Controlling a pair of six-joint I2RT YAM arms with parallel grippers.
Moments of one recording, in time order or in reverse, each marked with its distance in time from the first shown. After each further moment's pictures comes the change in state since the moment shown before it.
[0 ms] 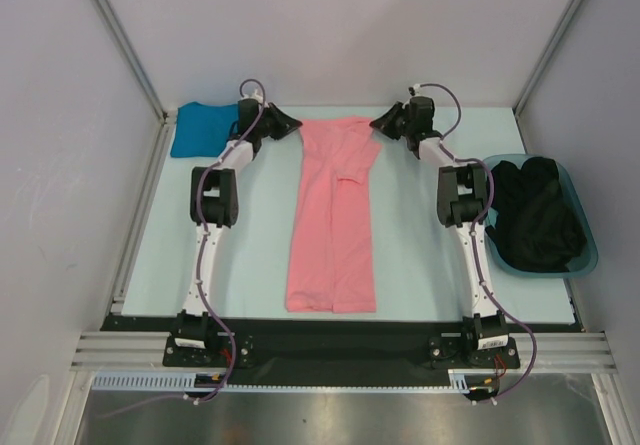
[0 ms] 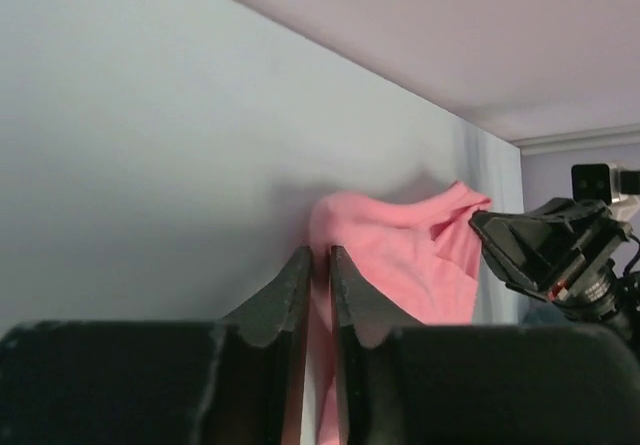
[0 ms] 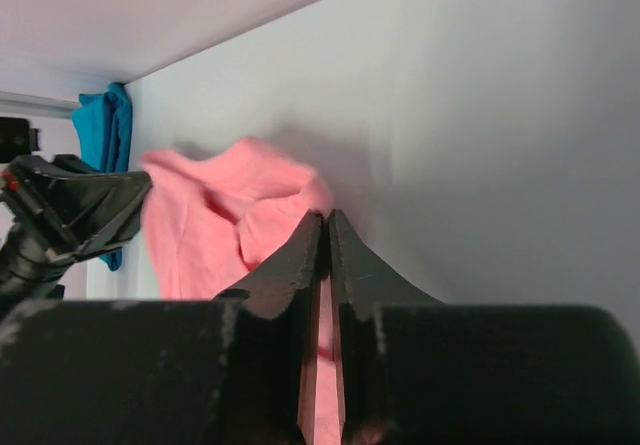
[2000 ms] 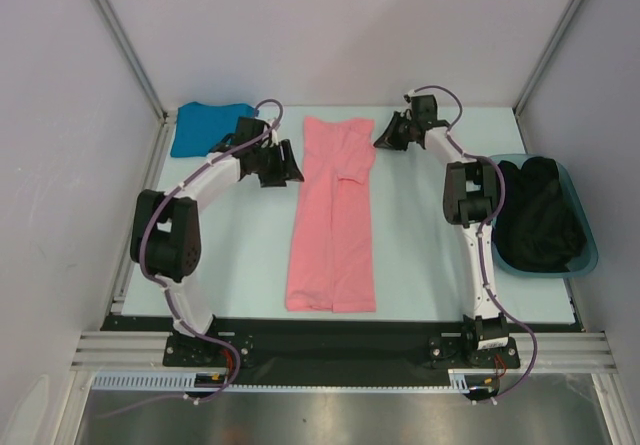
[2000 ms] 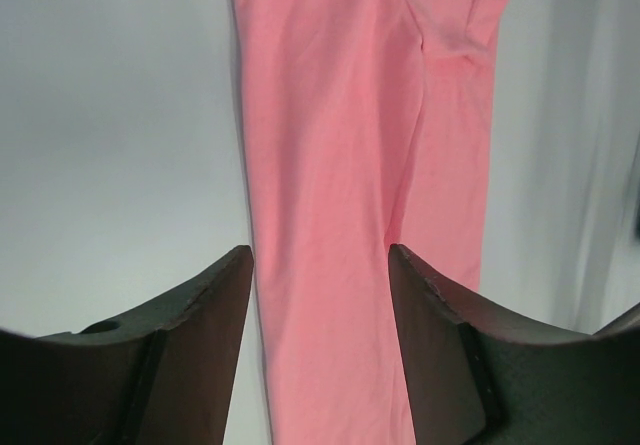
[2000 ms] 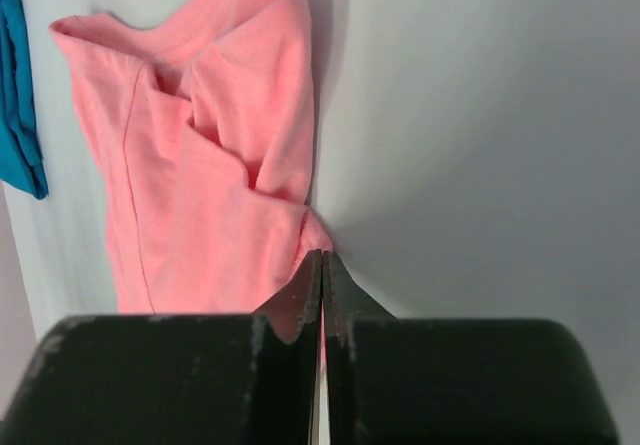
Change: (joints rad) left arm -0.165 -0.970 -0.961 -0.555 -0.190 0.428; right arm -0.002 -0.140 -0.056 -0.459 -0.084 -0.223
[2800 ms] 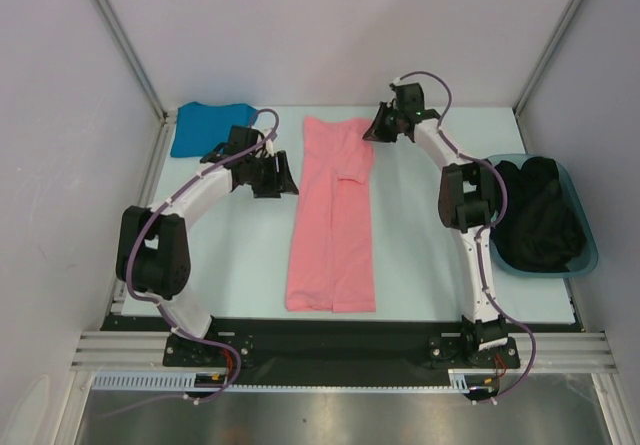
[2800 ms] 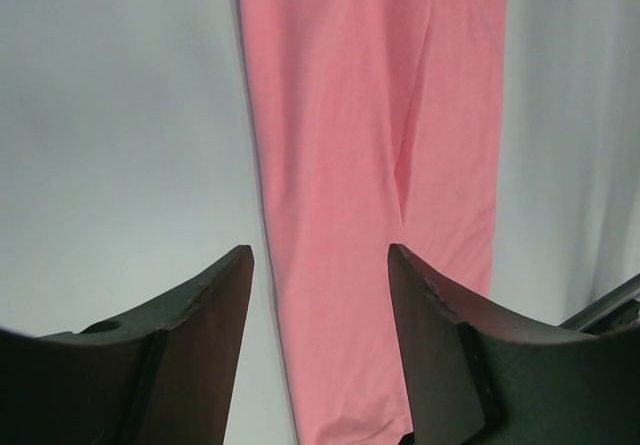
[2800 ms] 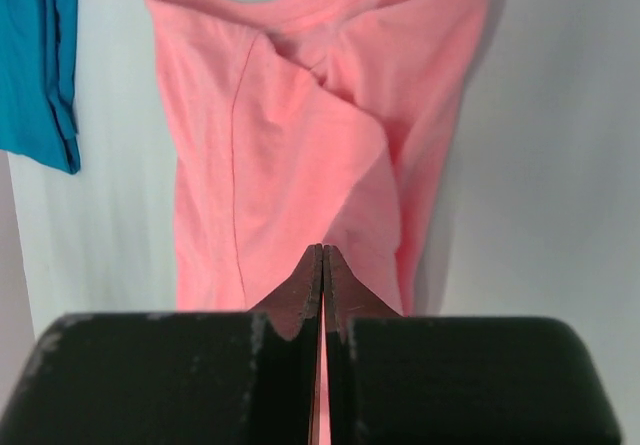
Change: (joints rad) left arm 0.000 -0.144 -0.125 -0.063 0.011 0.058; right arm 0.074 -0.139 -0.014 -0.092 0.114 -0.019
